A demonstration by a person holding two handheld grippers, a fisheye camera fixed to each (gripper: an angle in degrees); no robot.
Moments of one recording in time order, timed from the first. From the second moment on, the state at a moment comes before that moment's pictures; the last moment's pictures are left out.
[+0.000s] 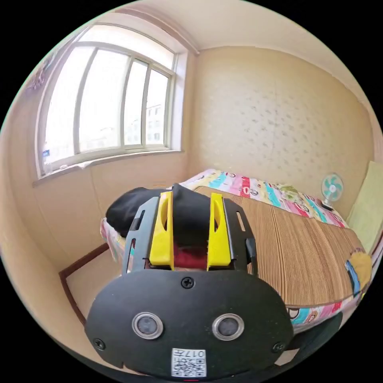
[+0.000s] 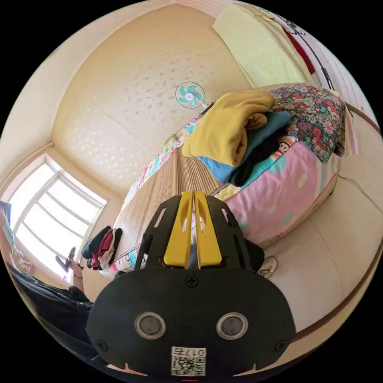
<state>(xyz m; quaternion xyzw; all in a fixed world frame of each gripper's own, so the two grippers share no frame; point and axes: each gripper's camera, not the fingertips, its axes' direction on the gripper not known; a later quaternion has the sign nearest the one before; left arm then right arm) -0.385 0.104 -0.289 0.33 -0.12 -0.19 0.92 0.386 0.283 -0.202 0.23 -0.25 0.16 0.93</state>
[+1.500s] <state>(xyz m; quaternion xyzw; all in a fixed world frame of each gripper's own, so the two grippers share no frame) -0.240 0.137 -0.112 0.04 0.26 -0.13 0.96 0.029 -0.002 -0.029 -0.04 -0.27 -0.05 0.96</state>
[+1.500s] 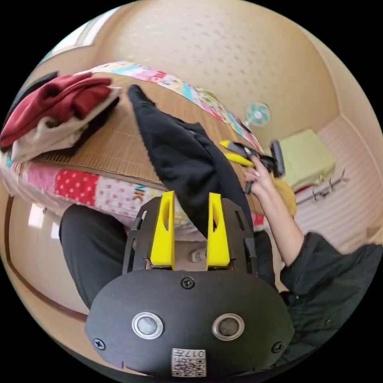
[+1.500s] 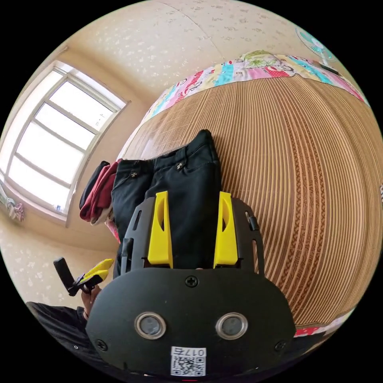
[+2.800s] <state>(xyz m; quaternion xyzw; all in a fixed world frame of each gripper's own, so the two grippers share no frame) -0.169 -0.014 -0.012 -0.07 0.38 -0.08 0.92 0.220 0.091 -0.098 -0.06 -0.21 -0.06 0.97</state>
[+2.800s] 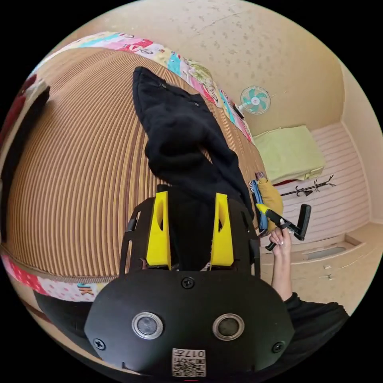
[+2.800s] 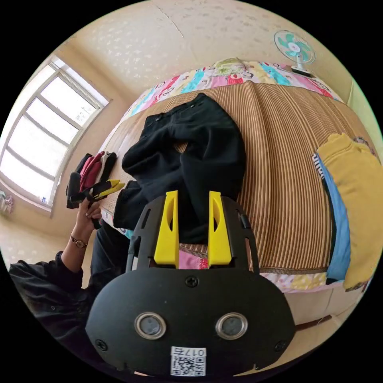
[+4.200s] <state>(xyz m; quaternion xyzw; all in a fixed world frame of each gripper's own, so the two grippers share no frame) -0.152 0.095 -0.056 -0.16 0.47 0.05 0.86 0.215 0.155 -0.104 -0.01 -0.42 0.06 0.91</state>
